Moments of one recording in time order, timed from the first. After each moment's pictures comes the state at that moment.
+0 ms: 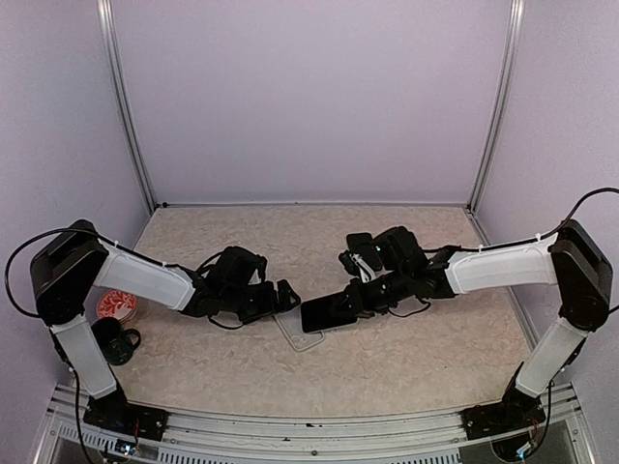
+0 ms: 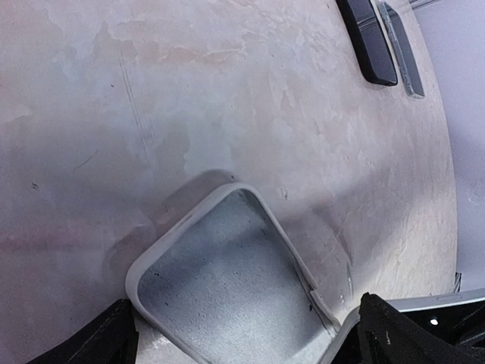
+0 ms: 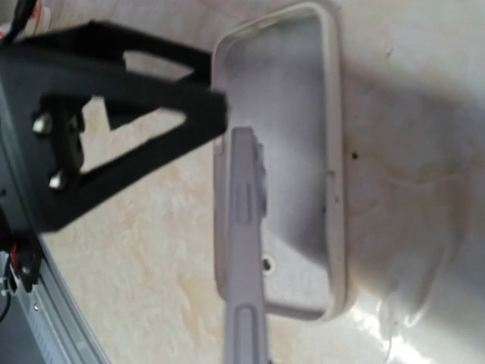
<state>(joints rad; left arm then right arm) -0.79 1.76 0.83 0.18 0.08 -0.84 0.80 1.66 0.95 -0.06 -0.48 0.63</state>
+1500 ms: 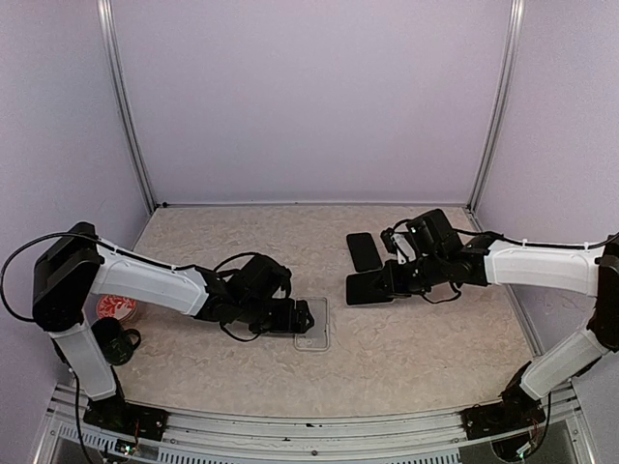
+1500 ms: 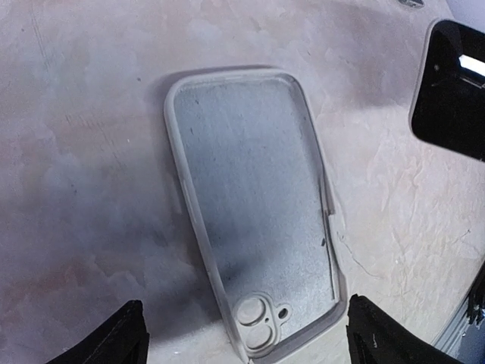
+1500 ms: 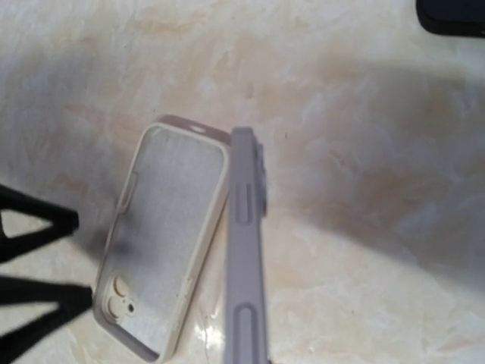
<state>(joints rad) -0.96 1.76 0.96 -0.08 -0.01 -0.77 0.67 1.44 0.91 -0.27 -0.22 0.53</state>
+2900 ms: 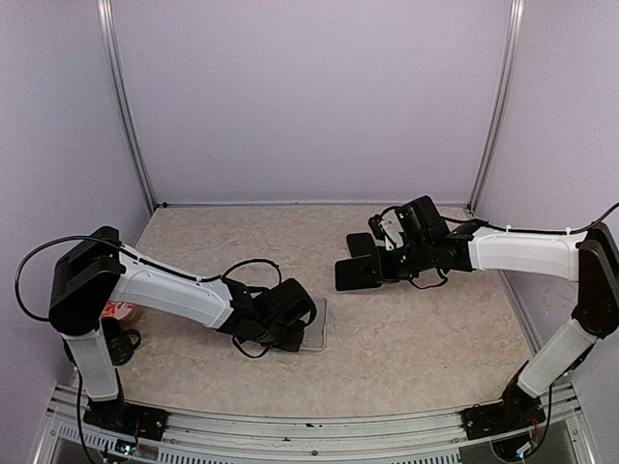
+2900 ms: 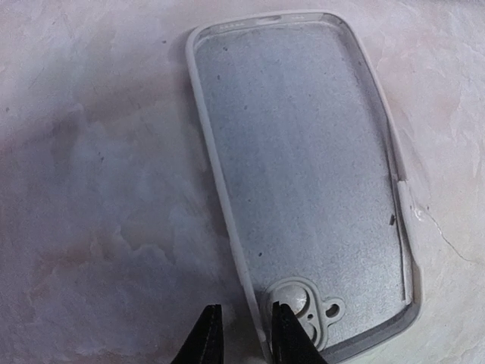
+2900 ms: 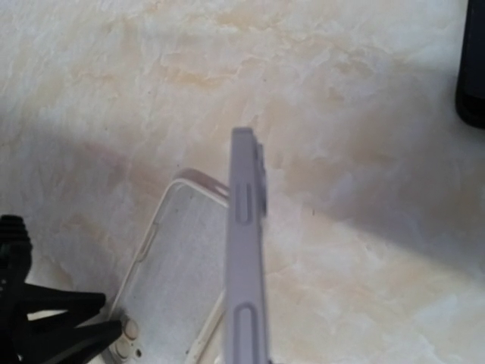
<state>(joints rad) -1.10 1.86 1.06 -0.30 -0.30 -0.72 0.66 1.56 1.05 -0.25 -0.25 0.47</state>
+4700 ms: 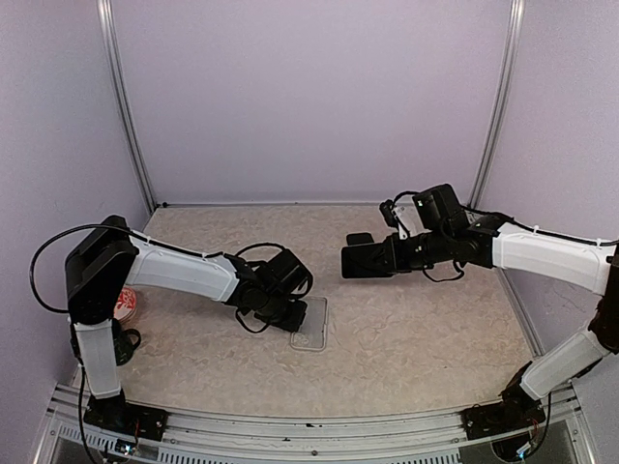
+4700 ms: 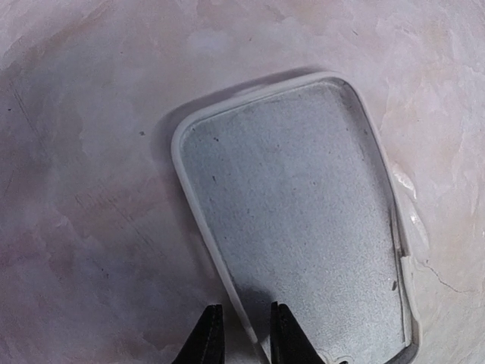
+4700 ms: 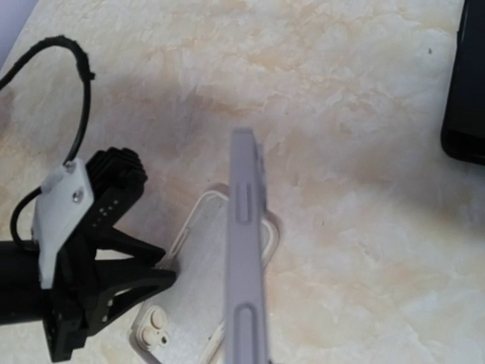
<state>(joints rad) -0.95 1.95 1.20 -0.34 -0.12 -0.49 0.64 1.43 1.05 -0.32 -0.25 0.43</state>
